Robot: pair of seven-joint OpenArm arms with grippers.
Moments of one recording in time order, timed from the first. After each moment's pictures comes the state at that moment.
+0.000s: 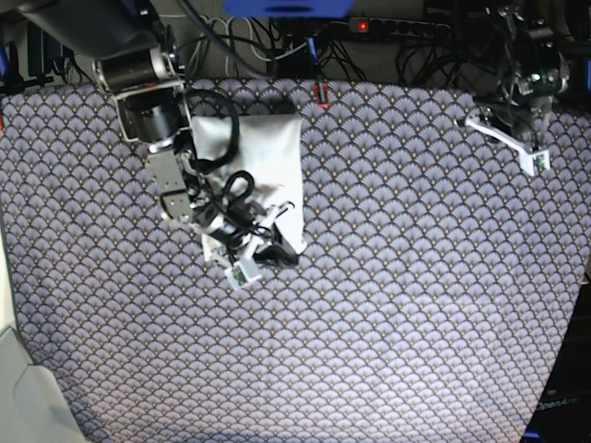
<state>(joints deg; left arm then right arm) 23.3 -9.1 -23.8 108.1 -18.7 -0.6 54.8 21.1 1.3 -8.4 39.7 0.2 39.7 5.7</state>
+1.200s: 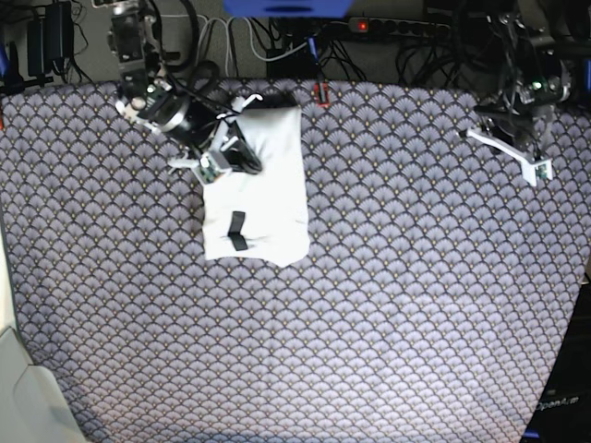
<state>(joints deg) 21.1 -9.3 -23.5 108.1 -18.8 -0.6 54.7 -15.0 6.3 -2.8 88.0 0.1 39.4 -12.3</state>
